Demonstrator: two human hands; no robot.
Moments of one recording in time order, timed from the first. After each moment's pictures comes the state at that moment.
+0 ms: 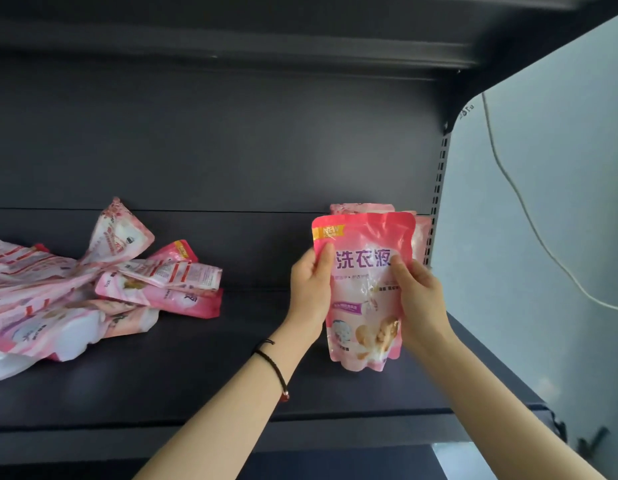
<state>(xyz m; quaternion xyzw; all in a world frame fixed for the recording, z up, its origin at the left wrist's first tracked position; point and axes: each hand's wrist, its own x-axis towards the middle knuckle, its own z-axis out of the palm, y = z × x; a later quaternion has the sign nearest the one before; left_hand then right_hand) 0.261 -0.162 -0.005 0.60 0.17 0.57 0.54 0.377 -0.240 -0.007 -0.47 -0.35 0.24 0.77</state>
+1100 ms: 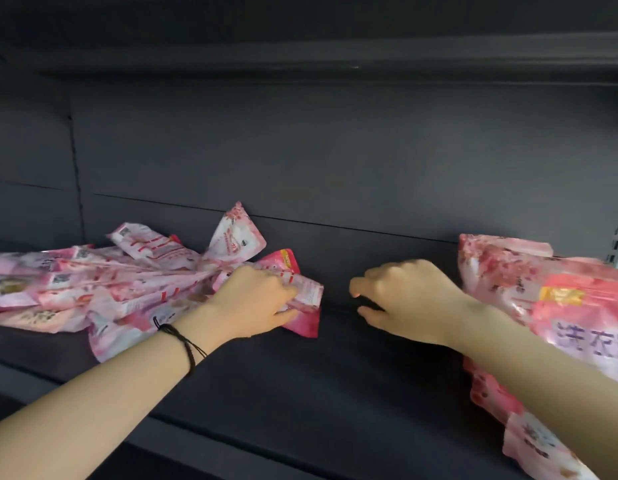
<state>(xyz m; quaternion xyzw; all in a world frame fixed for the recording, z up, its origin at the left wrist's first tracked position) 0.036 -0.057 0.009 0.86 0.35 0.13 -0.36 0.272 -0.144 0.058 -0.45 -0.83 -0.33 0.03</state>
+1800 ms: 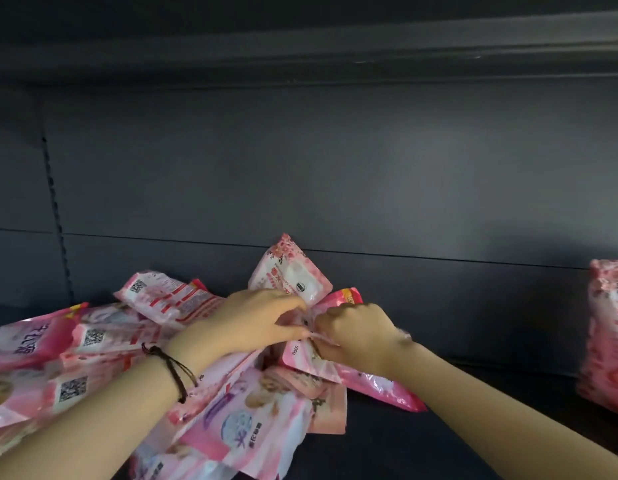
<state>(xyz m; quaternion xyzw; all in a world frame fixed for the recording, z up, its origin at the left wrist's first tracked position) -0.087 0.093 0.033 0.91 0.38 0.12 -0.07 0.112 0.044 0.006 -0.53 -0.81 -0.24 0.07</state>
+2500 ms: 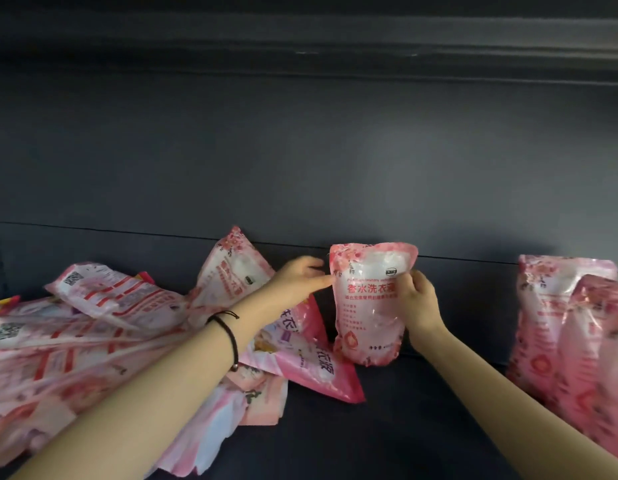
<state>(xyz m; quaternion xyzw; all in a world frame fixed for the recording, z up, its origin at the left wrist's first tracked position) 0.055 0.100 0.038 0.77 0.36 0.35 0.40 0.243 0.028 0.010 -0.61 -0.42 0.17 0.65</state>
